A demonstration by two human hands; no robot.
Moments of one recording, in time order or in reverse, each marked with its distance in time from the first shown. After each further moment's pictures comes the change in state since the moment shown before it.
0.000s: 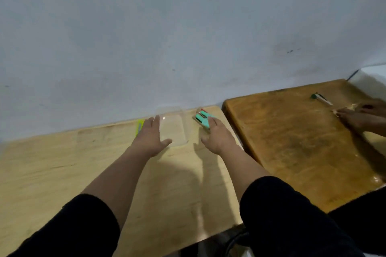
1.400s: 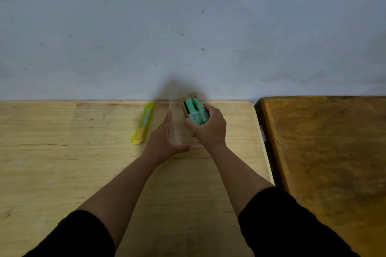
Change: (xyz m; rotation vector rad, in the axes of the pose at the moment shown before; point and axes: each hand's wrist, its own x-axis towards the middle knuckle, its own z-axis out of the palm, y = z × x) left_hand 0.064 -0.026 0.074 -0.477 0.061 -0.155; right_hand 0.109 -0.037 0.070 0.567 0.162 -0.075
